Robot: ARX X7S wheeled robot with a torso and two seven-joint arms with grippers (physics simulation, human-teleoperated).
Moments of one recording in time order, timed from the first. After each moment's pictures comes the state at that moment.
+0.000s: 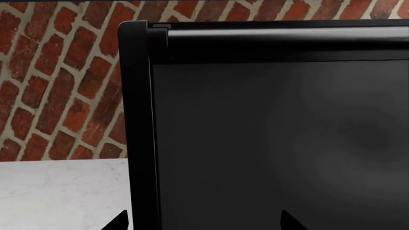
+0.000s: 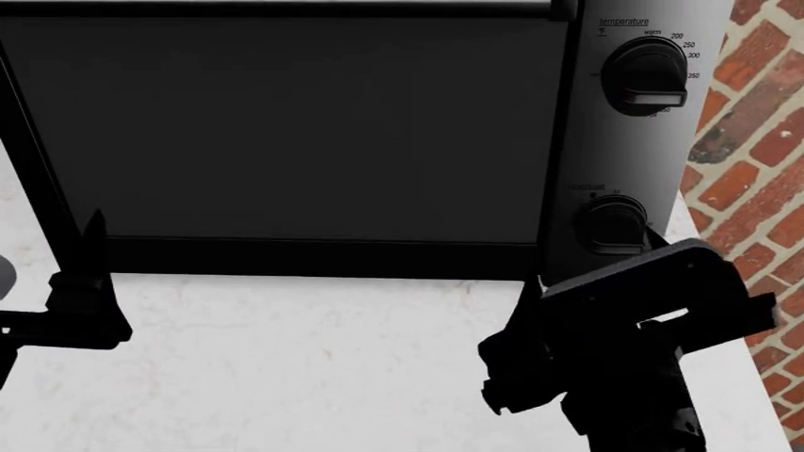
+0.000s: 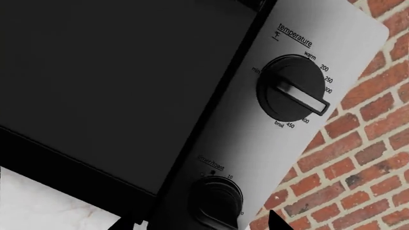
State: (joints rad) left arm -0.39 -0.34 0.03 0.47 -0.41 -0.63 -0.18; right arm 0.46 0.48 -0.29 -0.50 0.10 0.86 0.11
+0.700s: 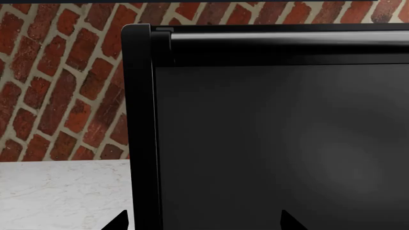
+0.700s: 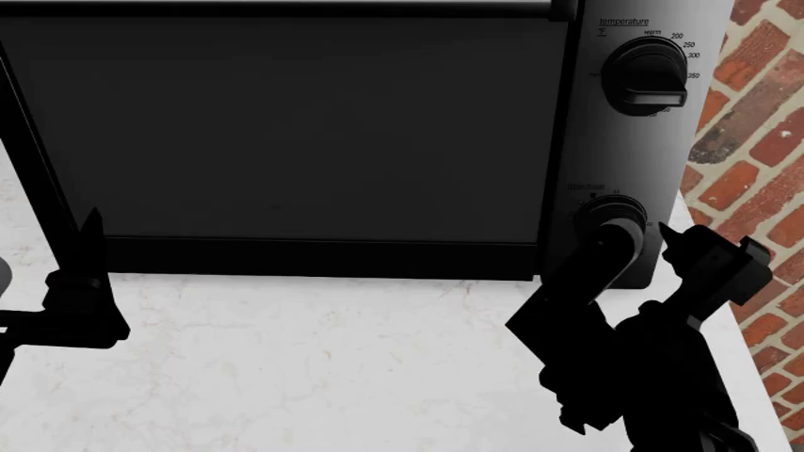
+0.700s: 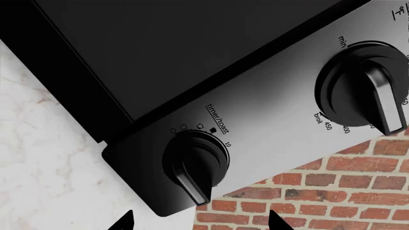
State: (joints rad) left arm -0.38 -0.35 0.03 0.47 -0.42 -0.63 -0.19; right arm 0.72 0.70 -0.71 -0.36 -0.11 1.02 -0.01
